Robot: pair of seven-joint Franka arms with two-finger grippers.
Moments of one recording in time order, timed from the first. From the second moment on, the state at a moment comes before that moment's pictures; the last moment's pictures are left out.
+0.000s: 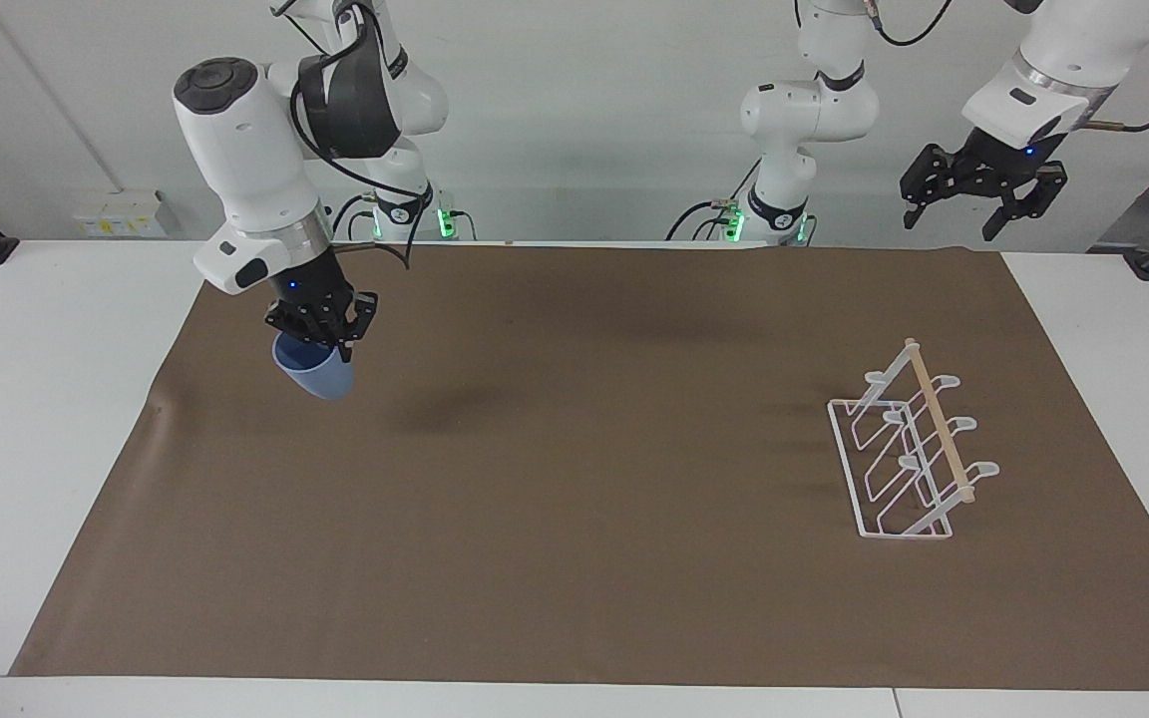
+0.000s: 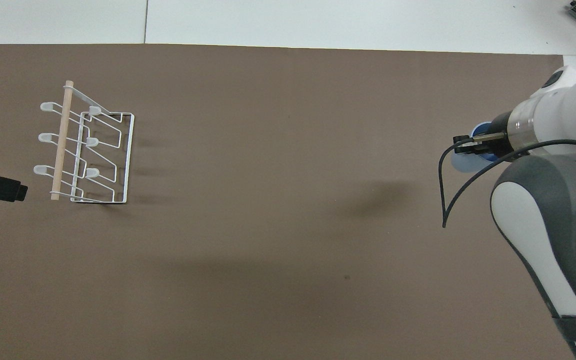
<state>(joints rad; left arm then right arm) -0.06 -0.10 -0.01 -1.56 -0.01 1.42 0.18 -0.03 0.02 0.13 -1.78 0.02 1.92 0.01</state>
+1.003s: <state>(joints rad) -0.06 -0.10 -0.01 -1.56 -0.15 1.47 0.49 0.00 -0.03 0.15 -1.79 0.75 1.79 0.06</state>
